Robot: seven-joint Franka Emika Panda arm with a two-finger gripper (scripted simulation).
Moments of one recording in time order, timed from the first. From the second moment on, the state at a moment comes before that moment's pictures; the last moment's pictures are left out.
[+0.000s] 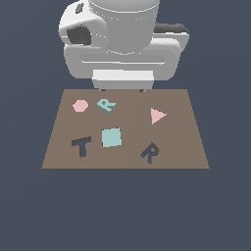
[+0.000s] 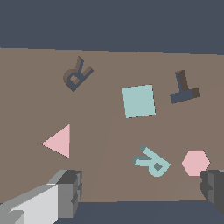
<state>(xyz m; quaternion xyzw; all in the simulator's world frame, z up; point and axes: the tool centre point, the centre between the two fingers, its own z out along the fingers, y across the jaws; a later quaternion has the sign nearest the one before) -0.013 -0.007 0.176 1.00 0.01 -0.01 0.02</state>
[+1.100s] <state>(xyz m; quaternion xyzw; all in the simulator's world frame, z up) -0.032 -0.016 0.145 0.99 0.13 -0.01 0.01</state>
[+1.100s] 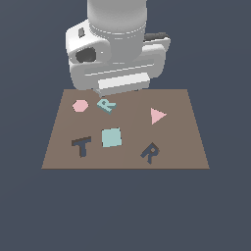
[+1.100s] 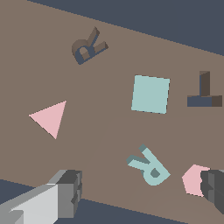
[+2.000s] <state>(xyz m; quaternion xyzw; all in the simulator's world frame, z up) -0.061 -0.049 0.078 0.93 0.37 0.00 0.00</state>
